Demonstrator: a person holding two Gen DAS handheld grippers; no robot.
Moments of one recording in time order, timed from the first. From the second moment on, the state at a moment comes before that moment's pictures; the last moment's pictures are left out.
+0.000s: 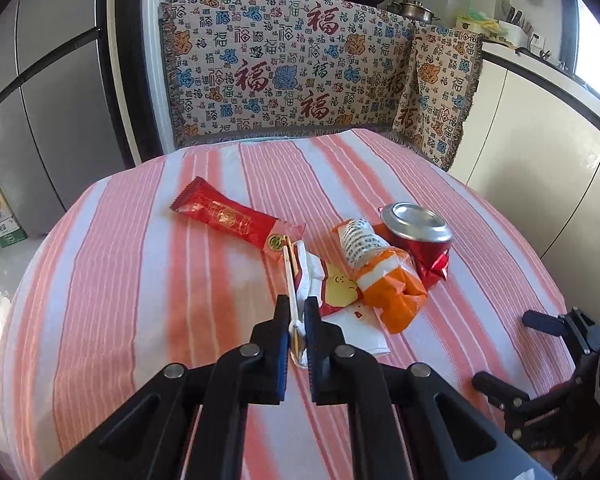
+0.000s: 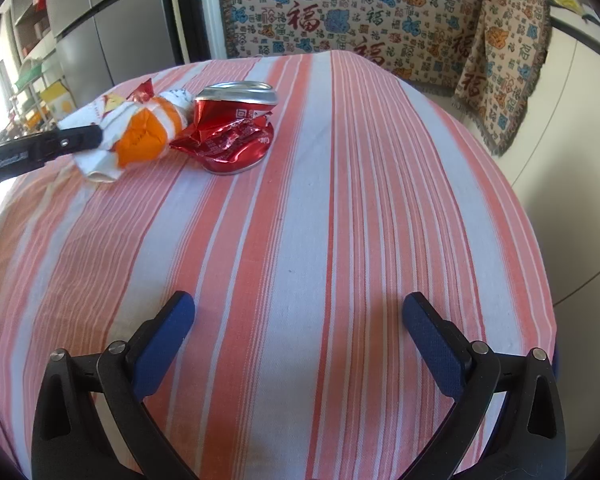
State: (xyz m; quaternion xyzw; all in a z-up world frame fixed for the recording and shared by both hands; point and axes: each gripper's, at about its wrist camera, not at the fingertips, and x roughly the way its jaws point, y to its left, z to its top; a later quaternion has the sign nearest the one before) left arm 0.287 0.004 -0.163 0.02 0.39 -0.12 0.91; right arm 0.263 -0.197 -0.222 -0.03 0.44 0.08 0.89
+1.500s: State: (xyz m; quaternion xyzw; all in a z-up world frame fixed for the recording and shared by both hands) left arm 0.233 0.035 -0.210 0.04 0.43 -0.09 0.90; right arm 0.300 -0.184 -0.202 0.05 0.42 0.12 0.90
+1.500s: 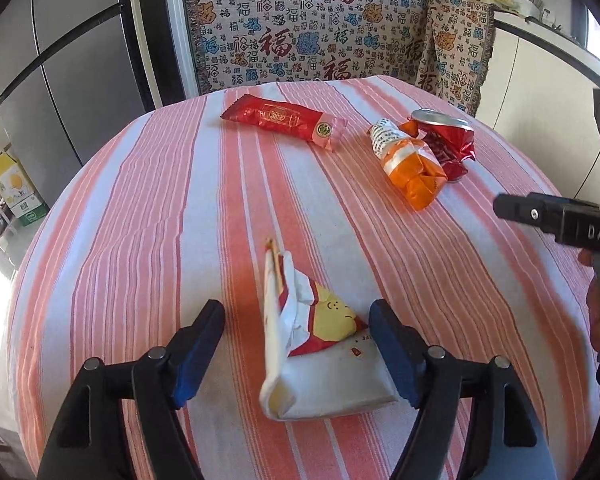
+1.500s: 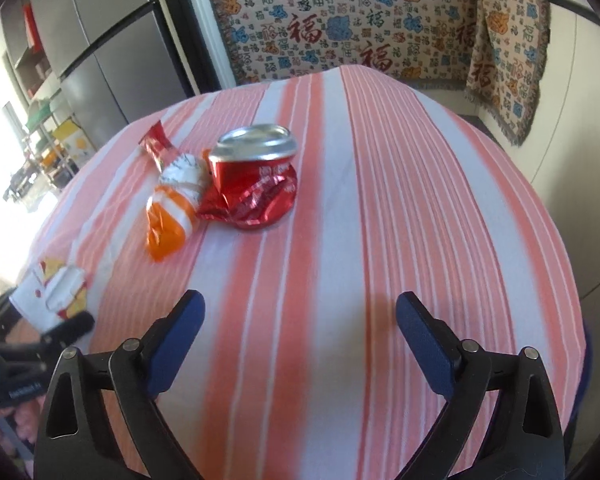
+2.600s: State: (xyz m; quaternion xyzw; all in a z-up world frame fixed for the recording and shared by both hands) left arm 0.198 0.064 -0.189 -0.01 0.41 -0.15 0.90; right arm 0.229 -0.195 -0.193 -0.04 0.46 0.16 0.87
